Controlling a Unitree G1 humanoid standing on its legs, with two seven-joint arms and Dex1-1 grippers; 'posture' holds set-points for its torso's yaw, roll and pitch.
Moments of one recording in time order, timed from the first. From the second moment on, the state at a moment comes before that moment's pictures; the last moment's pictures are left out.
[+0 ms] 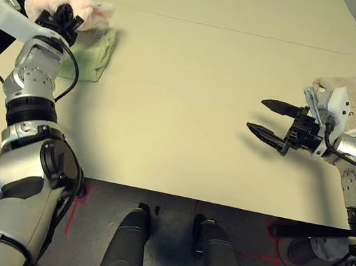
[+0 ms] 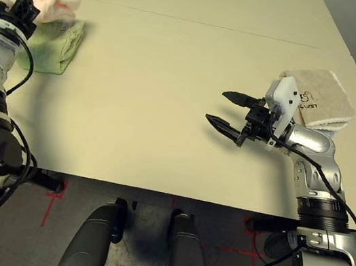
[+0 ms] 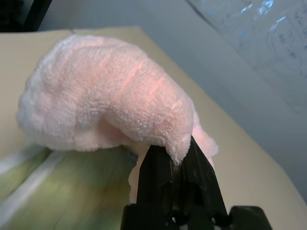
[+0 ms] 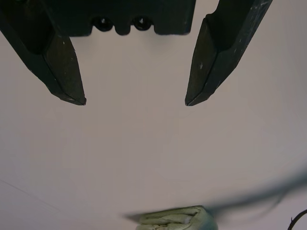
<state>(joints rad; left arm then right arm) -0.91 0.47 0.62 0.60 -0.62 0.39 -0.17 -0.54 -0.58 -0.05 0.23 0.35 0.12 1.11</state>
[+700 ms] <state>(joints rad) -0.77 0.42 0.69 0.37 -0.70 0.75 0.14 -0.55 -0.59 -0.05 0.24 0.35 0.12 1.11</state>
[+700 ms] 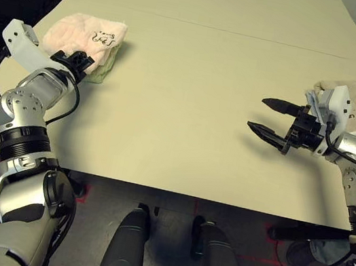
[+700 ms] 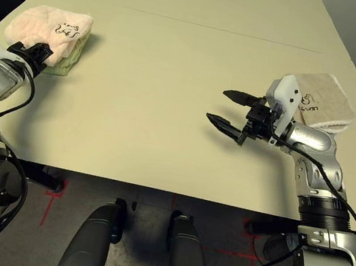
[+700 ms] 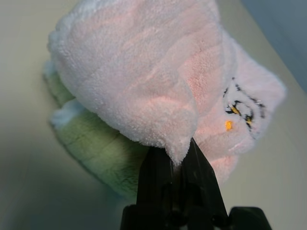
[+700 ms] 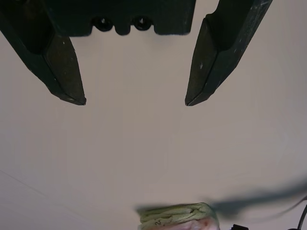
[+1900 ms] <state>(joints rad) -0.68 0.61 0.76 -0.12 -0.96 1.42 0.17 -0.57 -0.59 -0.05 0.28 0.35 0.10 1.12</state>
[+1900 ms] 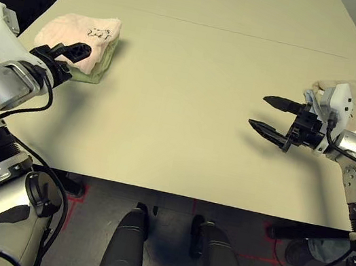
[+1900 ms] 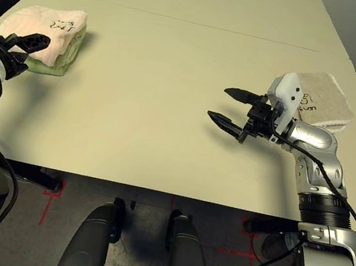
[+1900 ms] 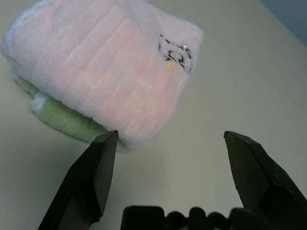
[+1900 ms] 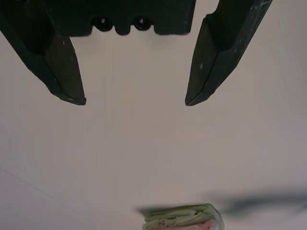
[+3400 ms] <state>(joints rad) -0.67 0.32 0.18 0.51 -0.12 -0.05 -0.07 -0.53 -0.29 -0.27 0.33 0.19 -0.08 0.18</state>
